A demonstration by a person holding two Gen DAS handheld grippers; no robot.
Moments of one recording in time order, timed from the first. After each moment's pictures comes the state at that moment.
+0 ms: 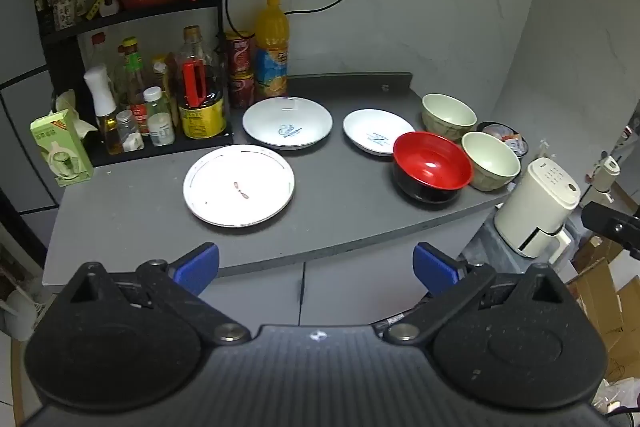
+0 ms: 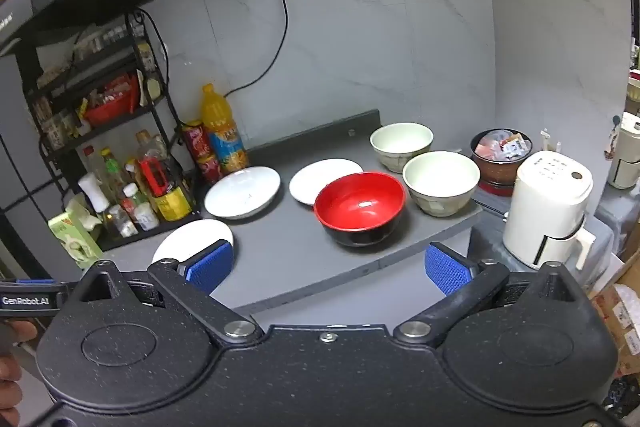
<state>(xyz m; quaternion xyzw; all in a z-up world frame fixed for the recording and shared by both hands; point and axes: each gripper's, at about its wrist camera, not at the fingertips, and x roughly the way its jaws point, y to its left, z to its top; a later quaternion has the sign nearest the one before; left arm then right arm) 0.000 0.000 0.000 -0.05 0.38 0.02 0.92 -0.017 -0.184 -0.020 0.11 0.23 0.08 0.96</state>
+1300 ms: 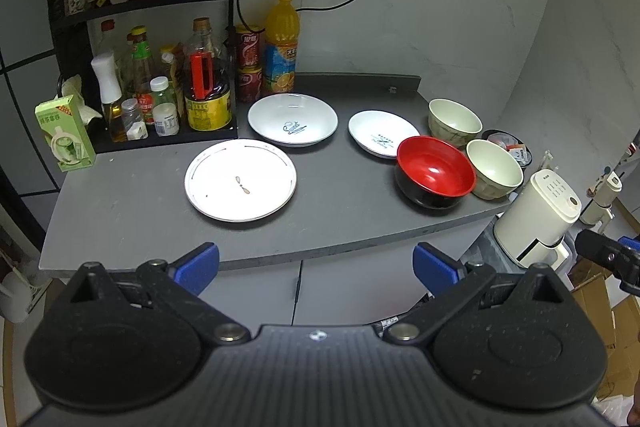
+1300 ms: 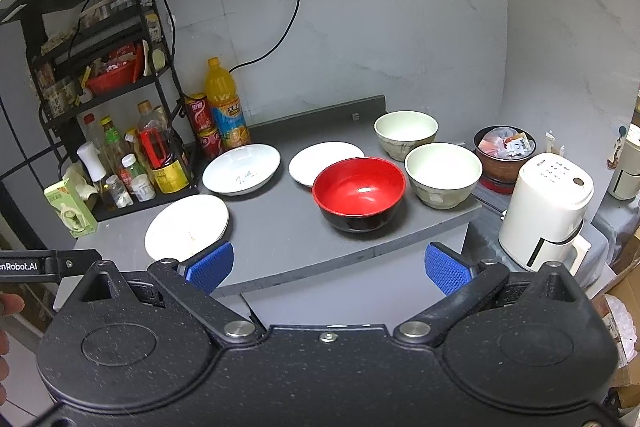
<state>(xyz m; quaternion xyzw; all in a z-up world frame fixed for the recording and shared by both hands) -0.002 0.004 -0.001 -0.07 0.38 0.03 0.92 -0.006 -0.185 -0.027 0.08 0.27 0.08 0.96</state>
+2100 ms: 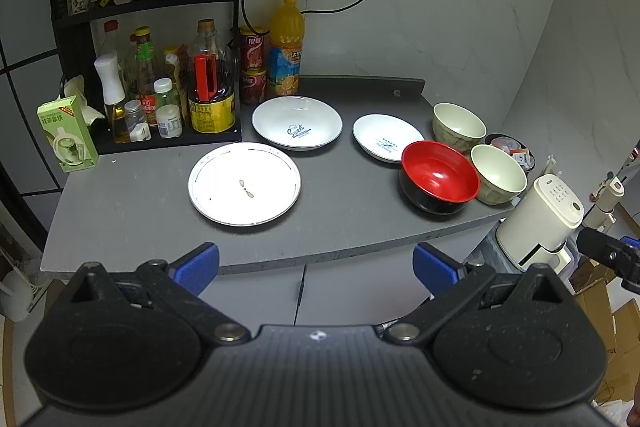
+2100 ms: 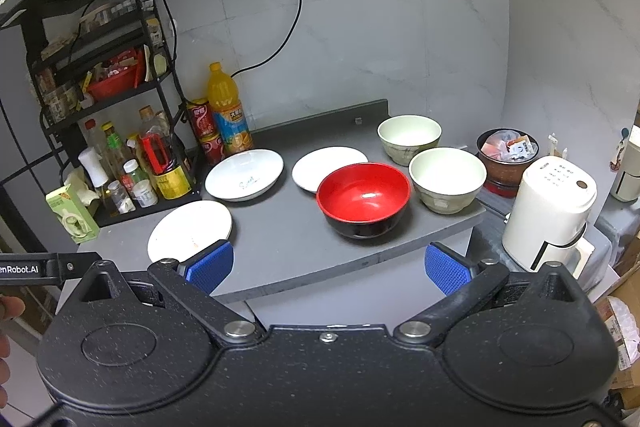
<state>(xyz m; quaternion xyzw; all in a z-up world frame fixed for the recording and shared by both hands) 0.004 0.008 0.002 -0.07 0.38 0.04 0.92 -0.003 -0.184 -0.026 0.08 0.26 0.09 0.96</state>
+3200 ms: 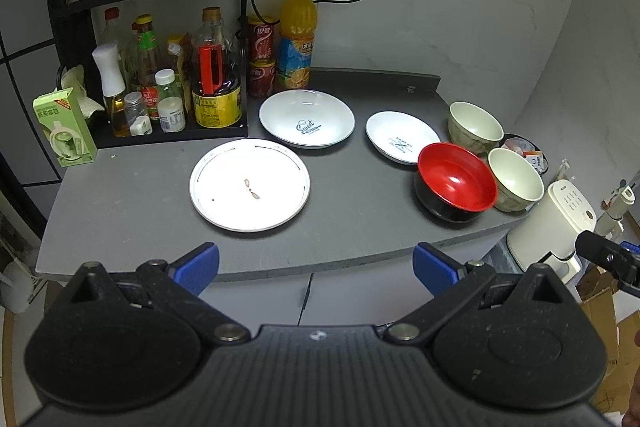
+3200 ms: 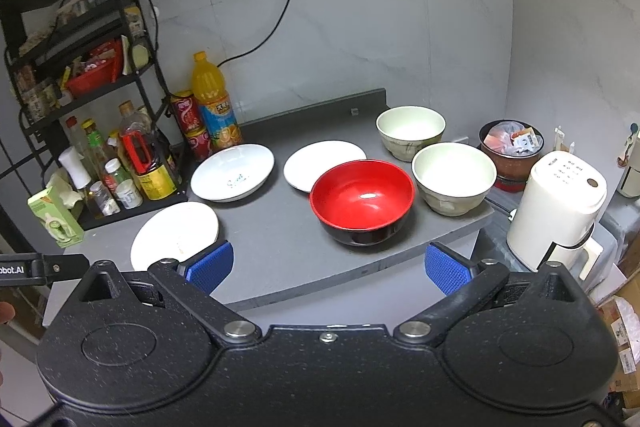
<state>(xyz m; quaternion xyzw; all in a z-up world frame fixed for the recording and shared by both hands) 0.043 0.021 -0.009 -0.08 0.40 0.05 0.91 0.059 -0.174 -0.032 0.08 0.29 0.08 0.95</state>
